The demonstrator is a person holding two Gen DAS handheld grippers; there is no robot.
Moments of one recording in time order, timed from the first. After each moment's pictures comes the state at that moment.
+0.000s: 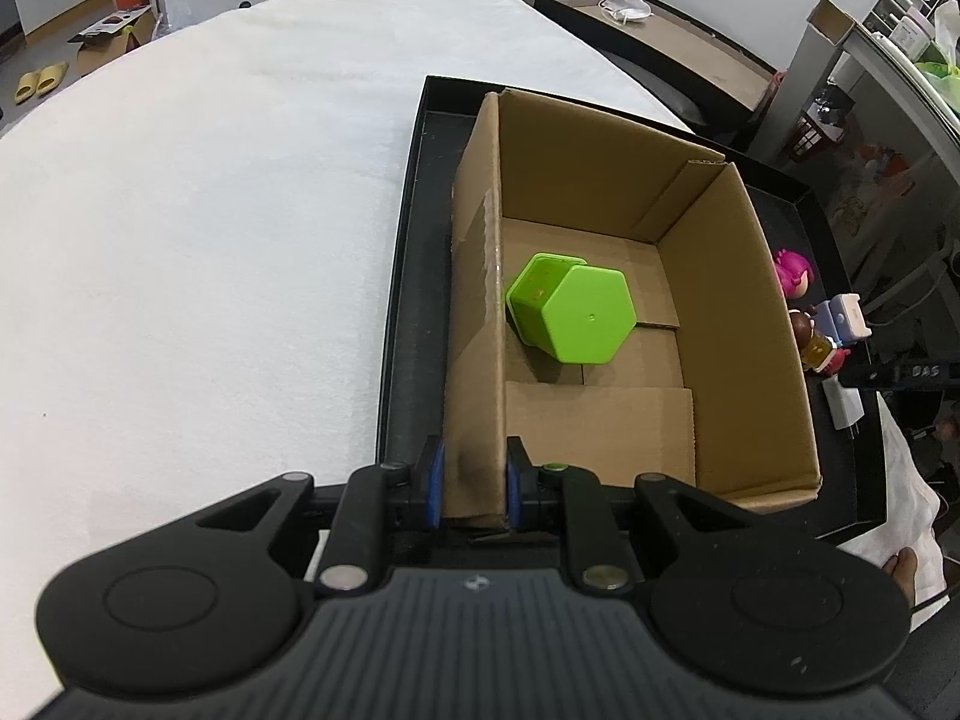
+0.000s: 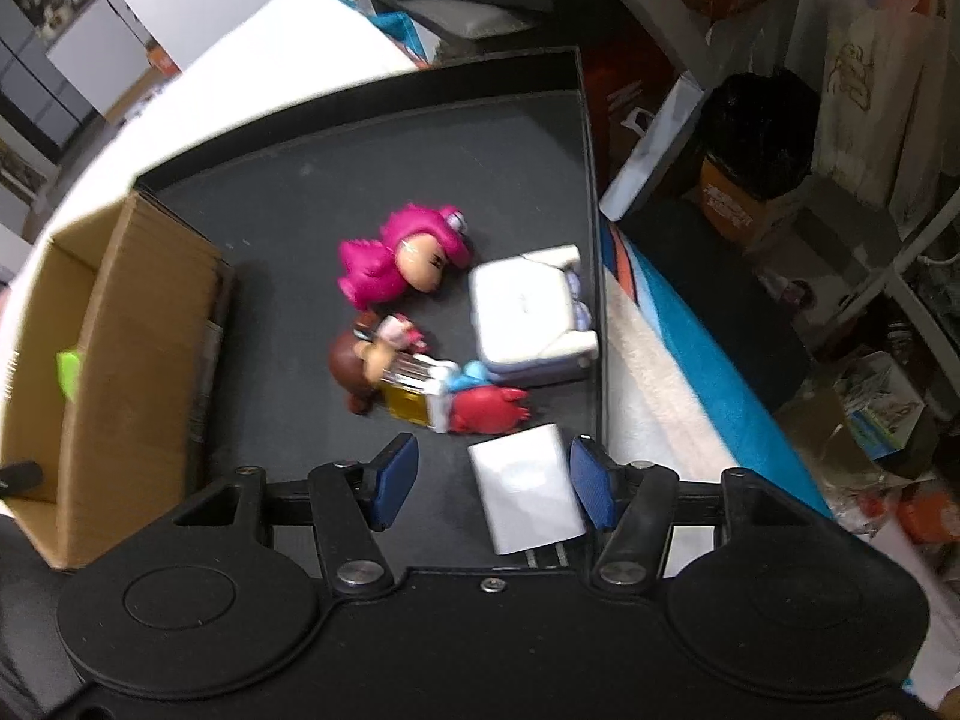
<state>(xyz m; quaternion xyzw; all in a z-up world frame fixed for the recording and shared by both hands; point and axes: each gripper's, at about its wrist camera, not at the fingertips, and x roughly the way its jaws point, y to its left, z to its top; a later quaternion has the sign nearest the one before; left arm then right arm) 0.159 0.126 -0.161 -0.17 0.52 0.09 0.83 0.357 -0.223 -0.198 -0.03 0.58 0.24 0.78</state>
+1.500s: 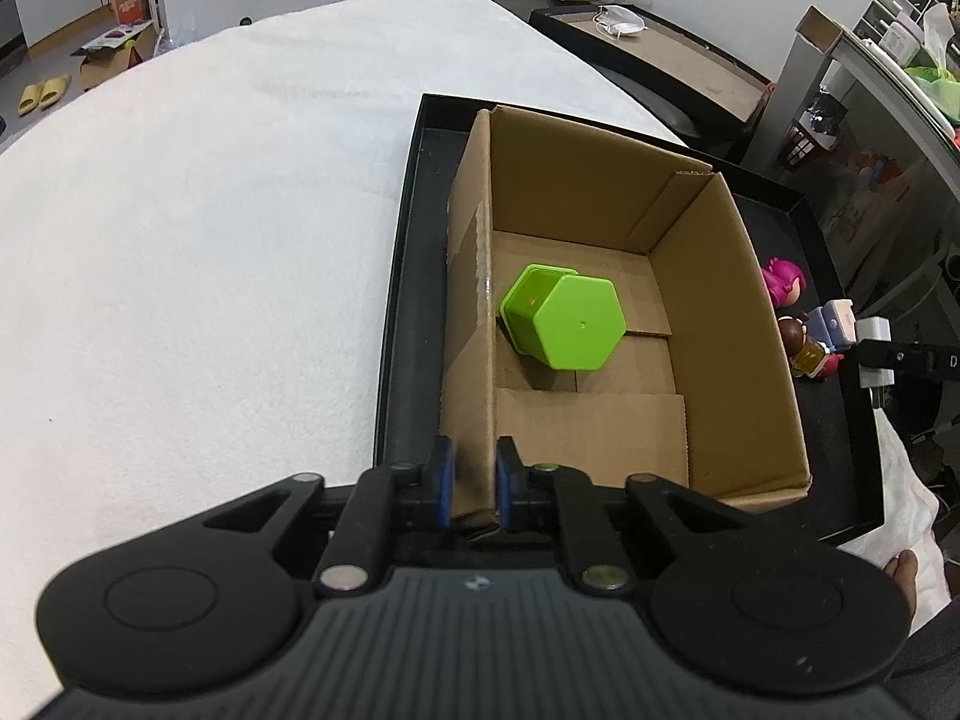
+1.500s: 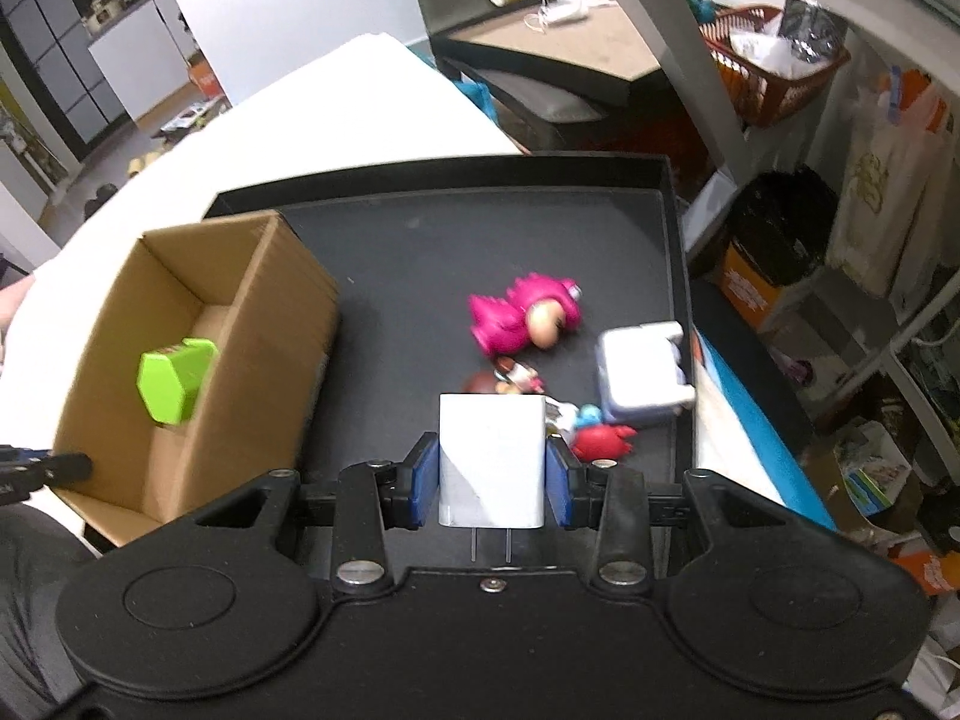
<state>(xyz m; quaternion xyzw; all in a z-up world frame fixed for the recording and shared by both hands) 0.153 0.124 -0.156 -0.17 0.50 0.09 0.84 0.310 -0.187 -0.138 -0.05 0.50 0.27 0.82</state>
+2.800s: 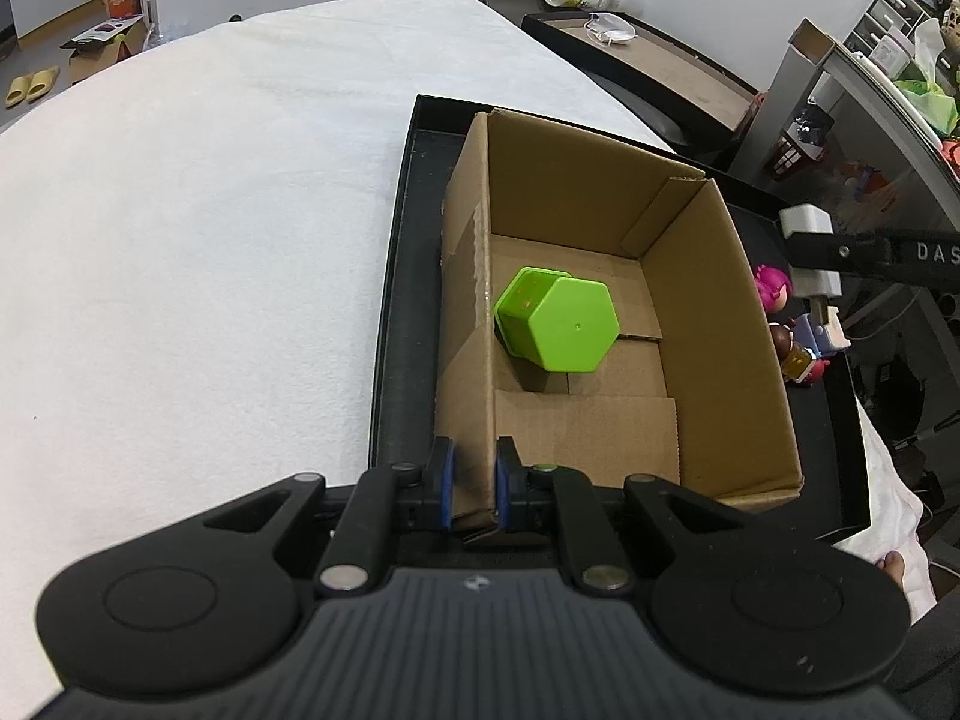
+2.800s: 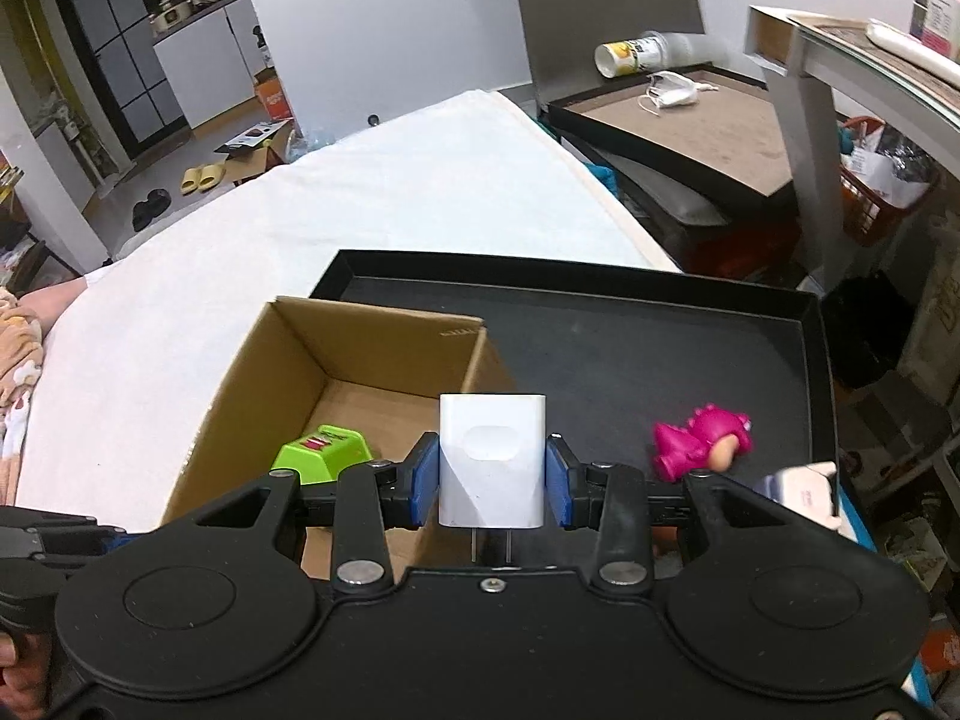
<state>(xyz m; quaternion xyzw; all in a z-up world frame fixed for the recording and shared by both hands) 0.149 0.130 -0.158 -0.18 0.49 0.08 0.85 0.295 -0.085 -0.099 -0.06 0.45 0.32 0.83</state>
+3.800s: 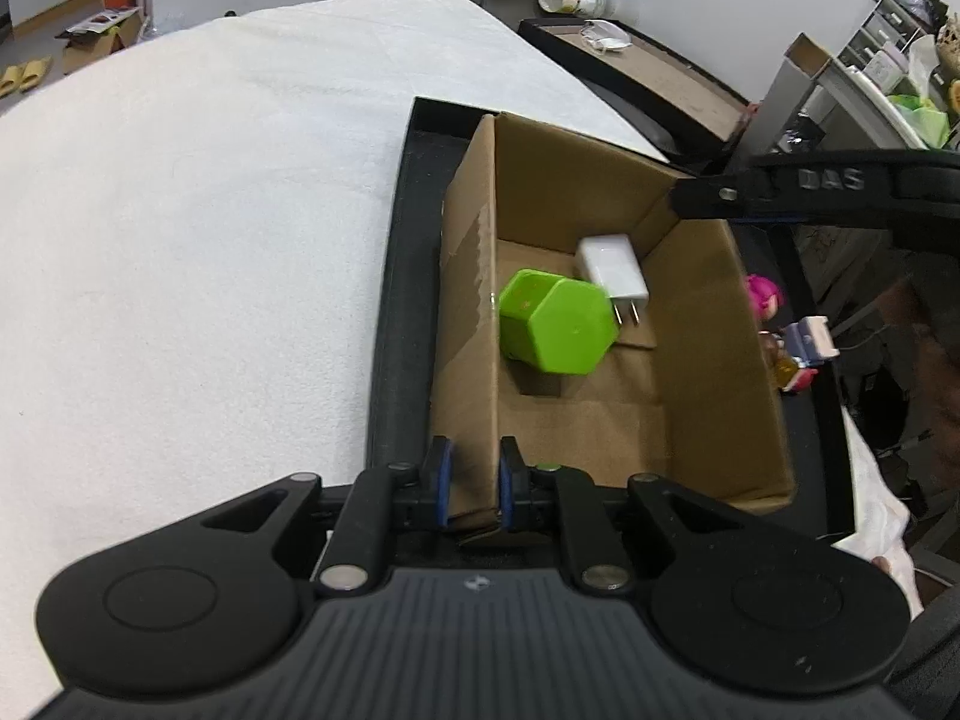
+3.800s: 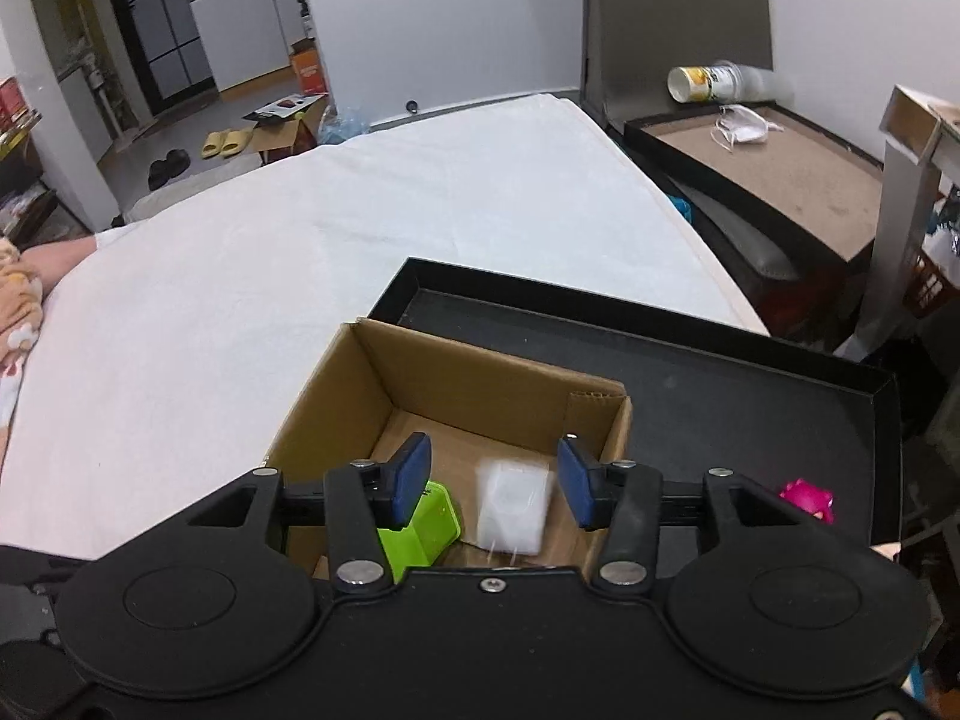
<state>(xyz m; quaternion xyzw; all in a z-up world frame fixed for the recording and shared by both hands) 0.148 0.136 -0.161 -0.20 0.49 0.07 0.85 0.287 -0.009 -0.097 -0.12 0.43 0.34 0.83</state>
